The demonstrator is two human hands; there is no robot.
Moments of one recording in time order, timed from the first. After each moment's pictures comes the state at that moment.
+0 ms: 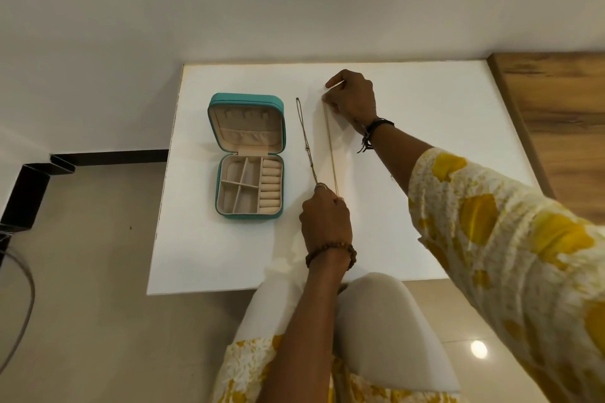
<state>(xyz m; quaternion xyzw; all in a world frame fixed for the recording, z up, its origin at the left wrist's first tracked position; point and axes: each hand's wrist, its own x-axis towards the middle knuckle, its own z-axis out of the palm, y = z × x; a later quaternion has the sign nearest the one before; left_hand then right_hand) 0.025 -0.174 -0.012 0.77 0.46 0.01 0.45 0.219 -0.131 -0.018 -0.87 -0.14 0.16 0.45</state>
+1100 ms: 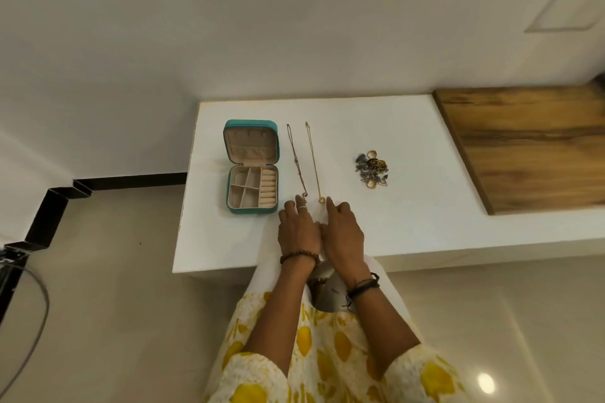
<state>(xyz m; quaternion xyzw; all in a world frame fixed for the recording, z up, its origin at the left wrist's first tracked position) -0.031 -0.177 0.001 0.90 0.34 -0.07 0.28 -0.003 -0.249 0.004 -0.95 -0.19 0.15 0.20</state>
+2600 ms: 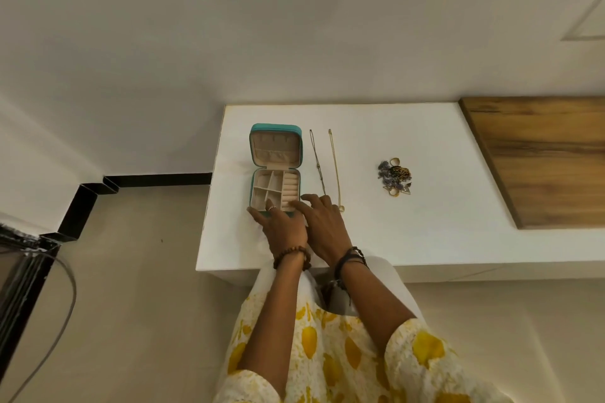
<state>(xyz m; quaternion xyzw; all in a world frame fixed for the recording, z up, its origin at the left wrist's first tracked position) -0.048 -0.139 0.028 0.67 0.55 0.09 0.48 -0.004 -0.195 0.003 -0.89 -0.41 0.13 0.16</state>
